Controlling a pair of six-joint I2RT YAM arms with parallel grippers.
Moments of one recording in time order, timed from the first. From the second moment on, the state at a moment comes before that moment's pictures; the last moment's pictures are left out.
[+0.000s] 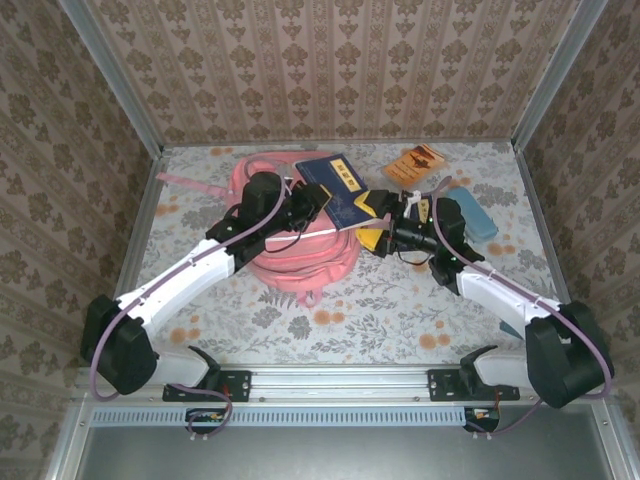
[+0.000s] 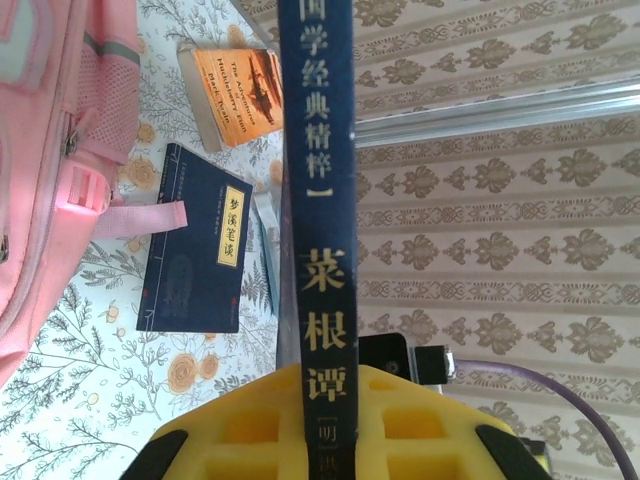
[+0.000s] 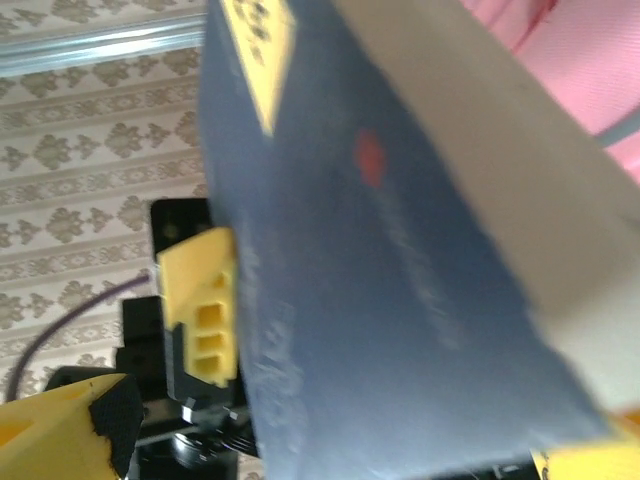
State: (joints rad) left arm -0.69 1.34 1.06 -0.05 0.20 -1.30; right arm 0.36 1.28 0.67 0.52 -0.68 1.62
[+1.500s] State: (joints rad) left arm -0.59 1.40 1.22 -0.67 0.09 -0.41; right arm 0.34 1.06 0.90 -0.47 -0.26 0.93
